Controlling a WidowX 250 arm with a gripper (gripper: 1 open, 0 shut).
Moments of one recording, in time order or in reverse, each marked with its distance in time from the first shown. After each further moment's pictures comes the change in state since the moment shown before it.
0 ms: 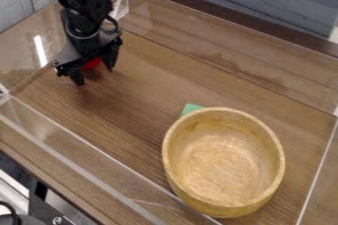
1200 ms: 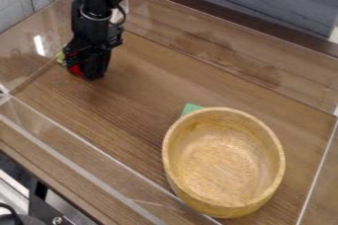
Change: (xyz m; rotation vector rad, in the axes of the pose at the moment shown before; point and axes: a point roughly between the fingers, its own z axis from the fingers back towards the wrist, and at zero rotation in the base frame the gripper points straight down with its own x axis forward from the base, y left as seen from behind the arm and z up) arm -0.006 -0.020 -0.012 0.252 0.172 0.131
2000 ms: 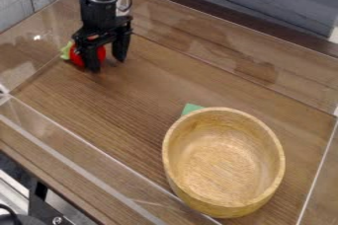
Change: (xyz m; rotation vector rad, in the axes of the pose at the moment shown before) arm 0.001 -0.007 0.011 0.047 0.169 -0.054
